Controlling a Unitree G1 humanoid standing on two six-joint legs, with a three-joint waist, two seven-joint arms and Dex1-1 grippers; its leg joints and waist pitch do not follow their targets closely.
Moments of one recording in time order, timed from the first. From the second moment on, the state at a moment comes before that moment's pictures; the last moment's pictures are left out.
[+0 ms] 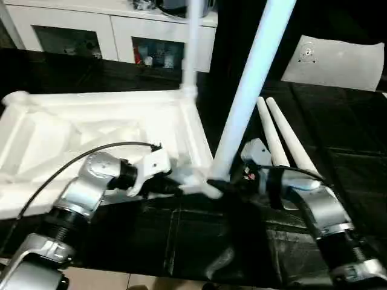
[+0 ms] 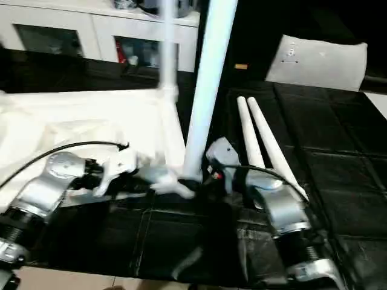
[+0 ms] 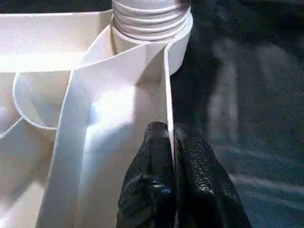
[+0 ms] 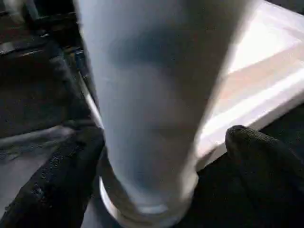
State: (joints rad) left arm -0.51 0.51 -0.30 0.43 -0.01 0.08 -1.36; right arm -0.39 -0.40 0.19 0.29 0.17 0.15 1.10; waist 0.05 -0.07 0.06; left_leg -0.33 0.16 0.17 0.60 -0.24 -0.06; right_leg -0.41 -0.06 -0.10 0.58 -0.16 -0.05
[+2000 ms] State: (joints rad) left arm -0.55 0.25 -0.25 0.42 0.11 0.36 -0.91; right arm -0.43 -0.05 0.00 0.40 0.12 0.24 0.46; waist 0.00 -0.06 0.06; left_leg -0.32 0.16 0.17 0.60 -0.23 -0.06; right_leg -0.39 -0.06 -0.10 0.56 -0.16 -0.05
